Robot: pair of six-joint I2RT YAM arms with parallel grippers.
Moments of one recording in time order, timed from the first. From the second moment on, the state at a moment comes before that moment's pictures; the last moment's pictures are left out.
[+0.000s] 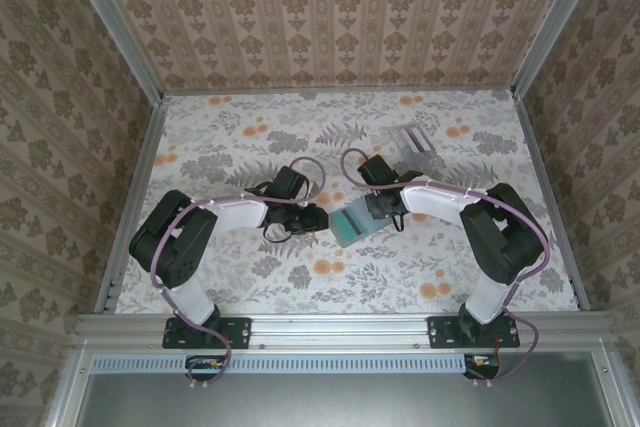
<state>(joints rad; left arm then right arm) -0.67 1.71 0.83 -0.16 0.45 -0.65 0.56 1.73 1.01 -0.49 0.26 0.30</state>
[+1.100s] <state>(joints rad) -0.60 1.74 0.81 -0.06 0.54 -0.73 0.43 1.74 0.95 -0.34 -0.34 0.48</state>
